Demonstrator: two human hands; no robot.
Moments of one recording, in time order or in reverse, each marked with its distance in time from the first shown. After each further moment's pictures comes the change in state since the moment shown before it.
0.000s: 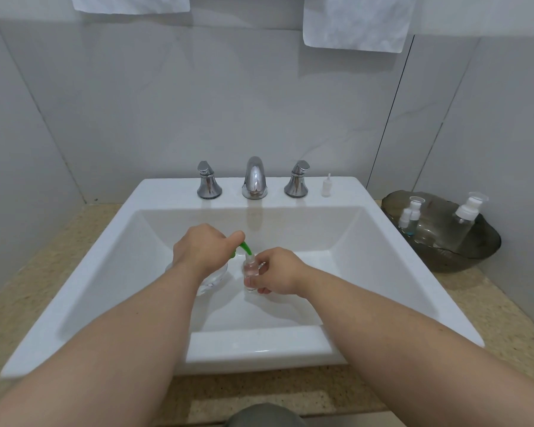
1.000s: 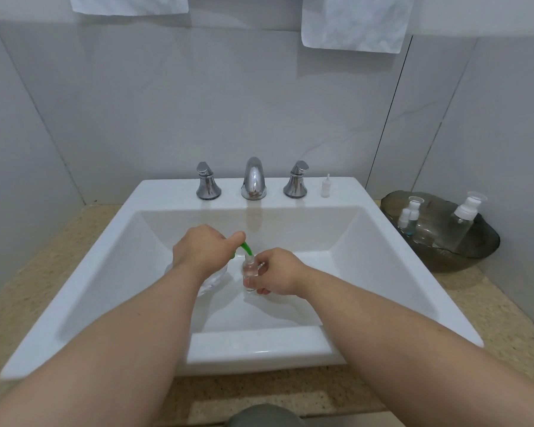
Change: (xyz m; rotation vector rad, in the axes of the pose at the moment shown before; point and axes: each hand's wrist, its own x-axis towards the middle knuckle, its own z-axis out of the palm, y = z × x) left_hand -0.001 0.002 0.003 0.033 0.025 -0.028; right_hand -0.001 -0.001 -0.001 -0.015 -0.001 0.000
